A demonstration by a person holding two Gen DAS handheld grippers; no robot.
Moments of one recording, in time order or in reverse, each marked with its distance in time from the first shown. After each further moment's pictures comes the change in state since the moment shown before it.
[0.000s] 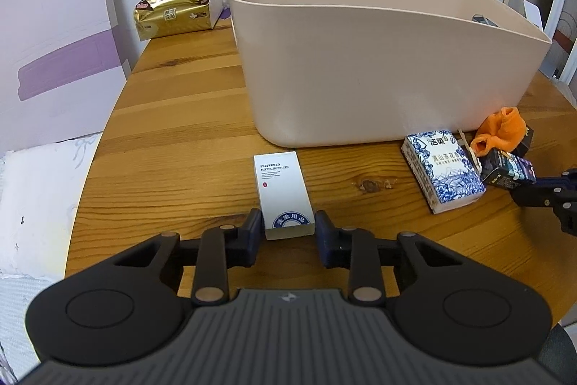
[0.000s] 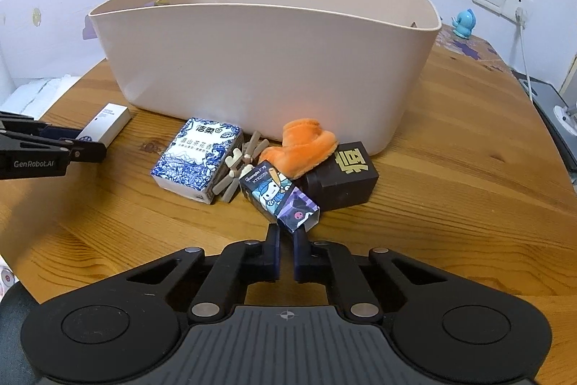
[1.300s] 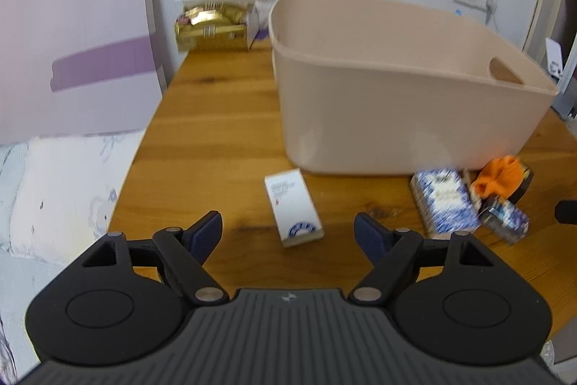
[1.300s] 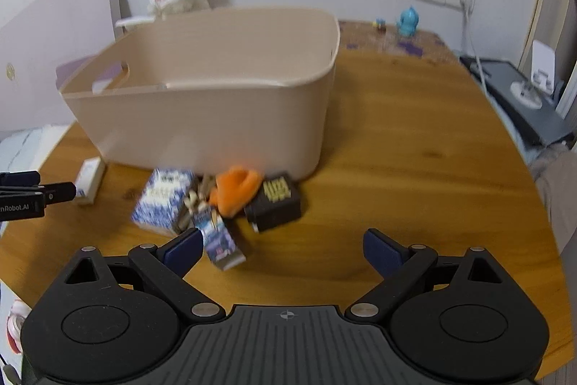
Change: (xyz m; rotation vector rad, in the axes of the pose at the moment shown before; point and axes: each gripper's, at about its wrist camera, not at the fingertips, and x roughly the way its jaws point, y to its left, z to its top) left arm -0.029 0.010 0.009 -0.093 -0.035 0.057; right arm -0.038 -0.042 0.010 0.150 -0.021 -0.045
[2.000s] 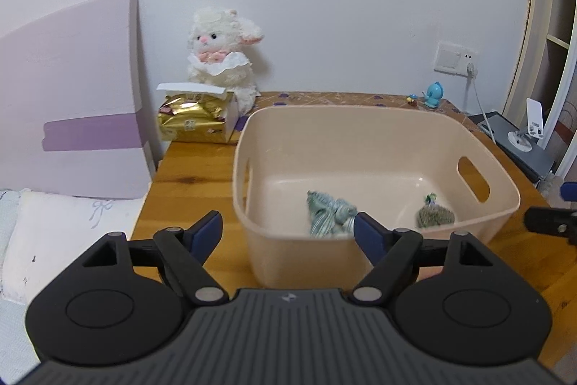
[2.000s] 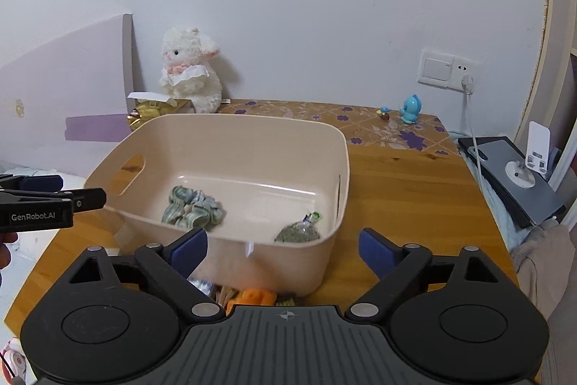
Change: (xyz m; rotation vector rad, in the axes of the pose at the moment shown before) left arm -0.043 -0.022 0.074 -0.004 -0.190 -0.037; right arm -0.057 0.015 0.065 -0.045 -0.219 -0.006
